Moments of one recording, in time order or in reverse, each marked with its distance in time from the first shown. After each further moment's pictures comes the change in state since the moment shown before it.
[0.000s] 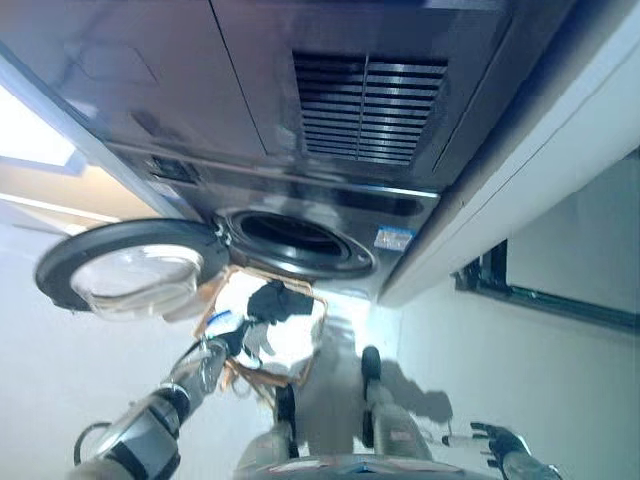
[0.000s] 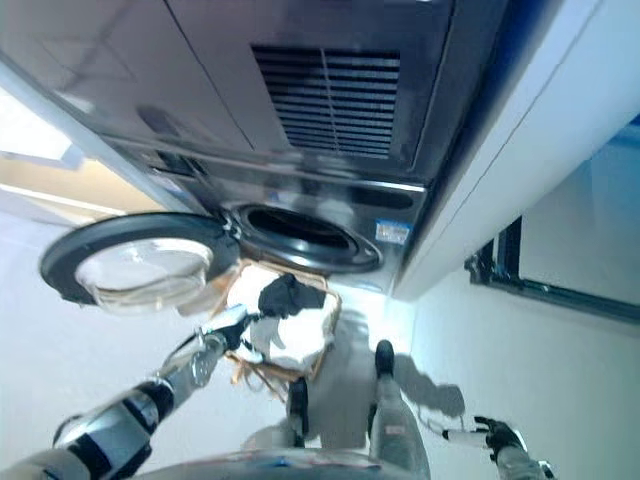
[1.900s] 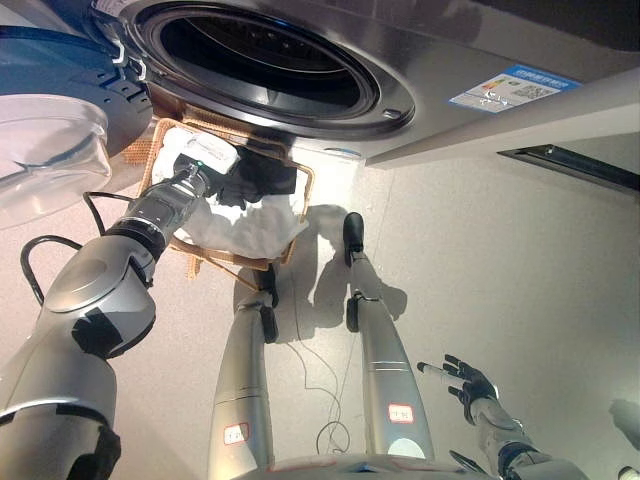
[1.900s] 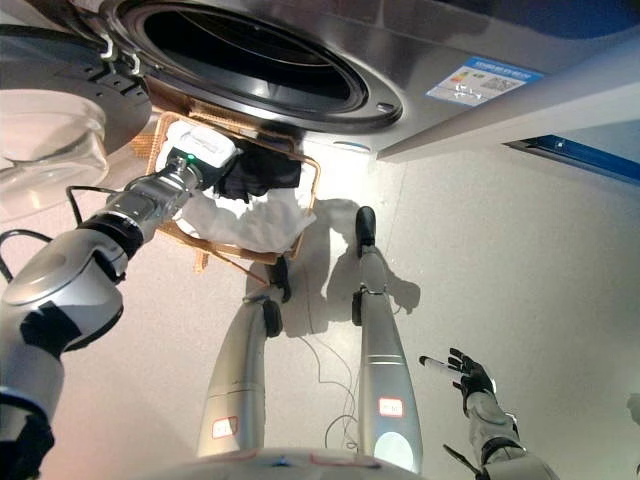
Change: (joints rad) left arm -0.738 0.206 -0.407 0.064 0.262 0.046 0.036; right arm -0.057 0.070 0.005 -0.135 0.290 -0.066 -0.007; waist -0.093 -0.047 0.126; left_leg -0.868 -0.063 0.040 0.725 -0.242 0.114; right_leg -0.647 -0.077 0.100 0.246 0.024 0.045
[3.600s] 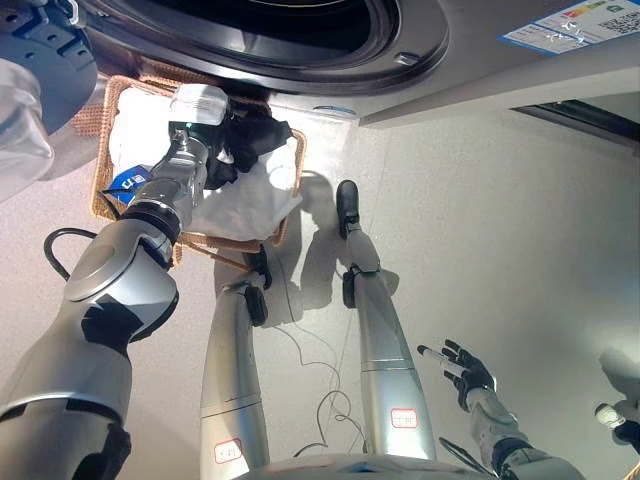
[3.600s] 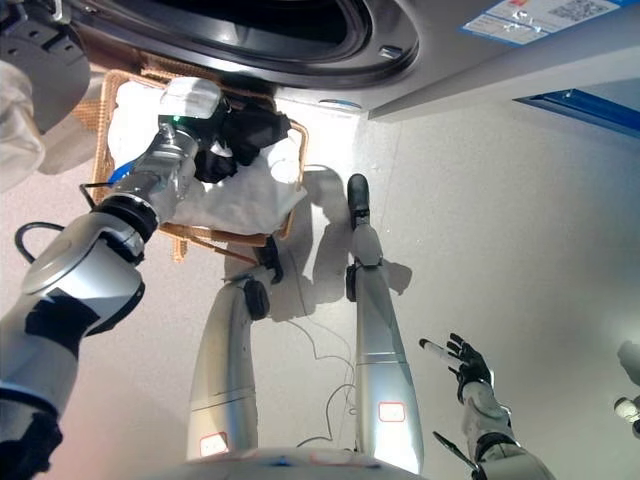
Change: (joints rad) left arm -0.075 -0.089 0.194 0.064 -0.199 0.070 0.137; right arm -0.012 0.018 -0.004 -0.036 0.119 -0.057 -0.010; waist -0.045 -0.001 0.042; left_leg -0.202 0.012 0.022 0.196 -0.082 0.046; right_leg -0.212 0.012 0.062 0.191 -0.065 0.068
